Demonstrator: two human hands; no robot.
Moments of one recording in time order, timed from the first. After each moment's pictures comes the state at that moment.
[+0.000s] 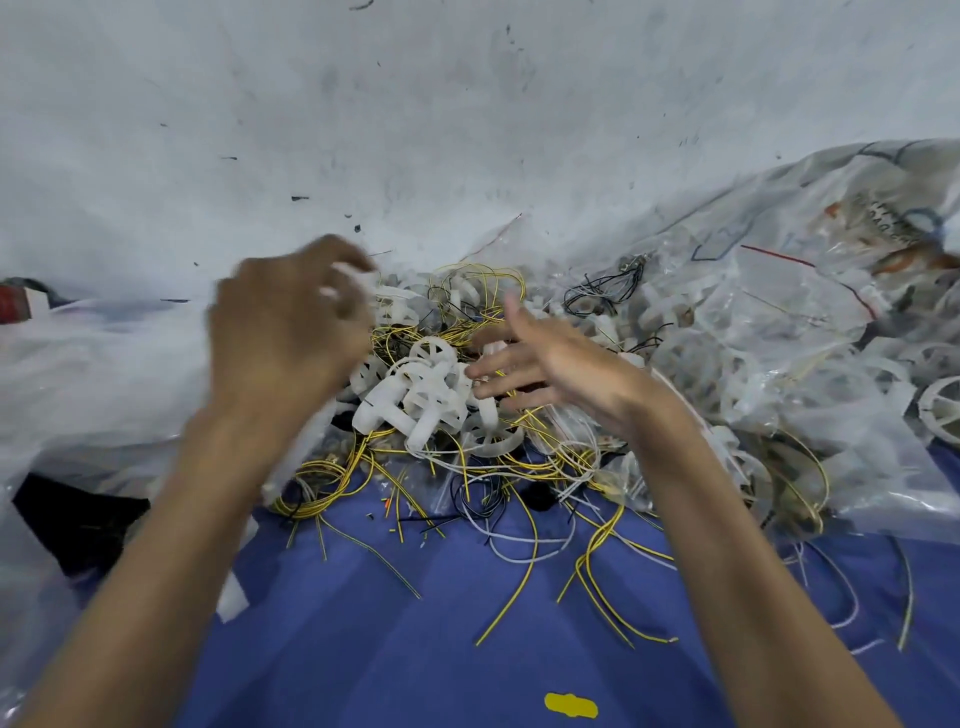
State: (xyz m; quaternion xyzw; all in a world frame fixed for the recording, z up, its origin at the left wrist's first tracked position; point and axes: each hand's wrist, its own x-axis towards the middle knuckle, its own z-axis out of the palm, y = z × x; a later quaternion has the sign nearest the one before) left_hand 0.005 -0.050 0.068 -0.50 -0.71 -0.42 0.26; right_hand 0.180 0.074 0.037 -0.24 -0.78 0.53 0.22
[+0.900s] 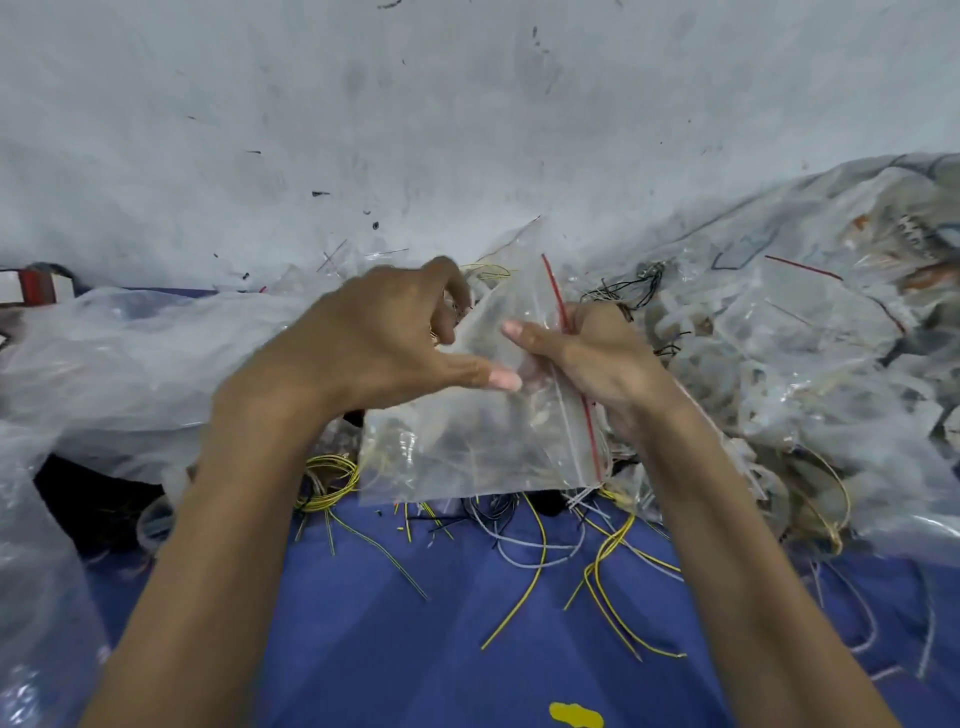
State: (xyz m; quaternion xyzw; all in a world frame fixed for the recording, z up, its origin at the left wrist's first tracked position) left_hand 0.030 -0.048 0.088 -0.66 -0.71 -0.24 0.00; right_hand 0.177 0.063 0.045 -0.26 -0.73 0.50 0.39
